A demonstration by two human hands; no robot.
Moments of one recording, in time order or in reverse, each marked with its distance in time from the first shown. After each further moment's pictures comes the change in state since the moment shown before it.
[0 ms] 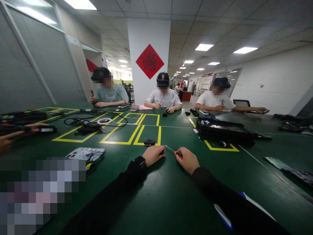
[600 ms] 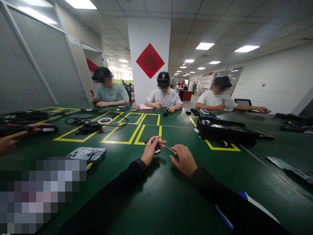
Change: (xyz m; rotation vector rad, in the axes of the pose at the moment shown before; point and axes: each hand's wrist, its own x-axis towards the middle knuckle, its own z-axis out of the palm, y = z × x) left_hand 0.007 0.016 -0.004 -1.260 0.447 -0.353; right_hand -0.003 -0.032 -0.015 0.162 0.113 -0.338
